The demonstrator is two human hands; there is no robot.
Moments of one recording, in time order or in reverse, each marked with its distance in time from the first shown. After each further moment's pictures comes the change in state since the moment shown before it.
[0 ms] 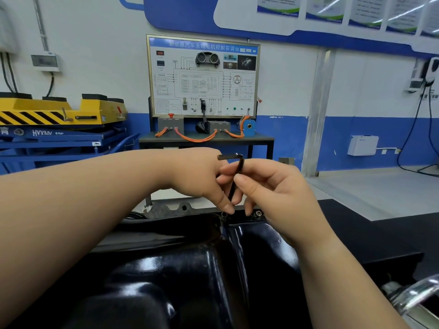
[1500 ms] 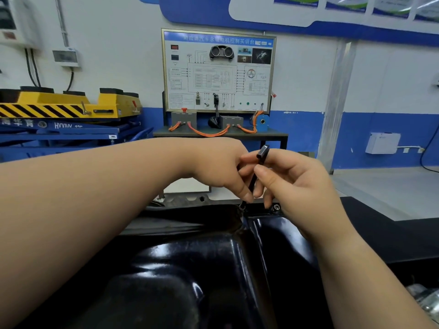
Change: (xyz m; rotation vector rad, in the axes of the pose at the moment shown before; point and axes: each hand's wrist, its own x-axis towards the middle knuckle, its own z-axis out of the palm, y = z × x) left_hand -0.001 0.001 0.000 -0.002 0.022 -0.037; right_hand 0.001 0.004 0.006 -0.051 0.060 -0.014
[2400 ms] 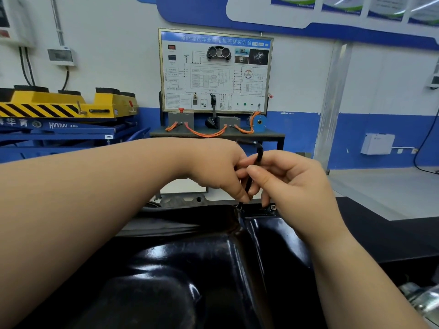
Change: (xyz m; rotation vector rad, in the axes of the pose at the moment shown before) left_hand 0.000 -0.002 0.001 -0.029 -0.035 -0.019; right_hand -0.001 -0.001 0.000 -0.018 0.027 -0.050
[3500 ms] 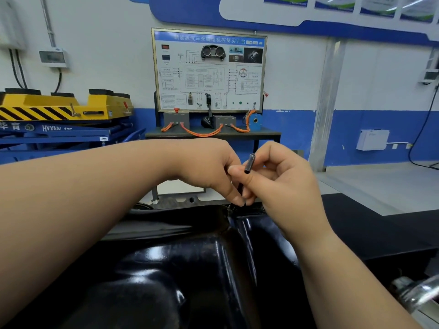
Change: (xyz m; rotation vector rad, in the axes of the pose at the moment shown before) left_hand -0.001 0.003 -0.001 -0.066 -0.017 0.048; right_hand 0.000 -0.003 0.007 0.075 0.130 0.093
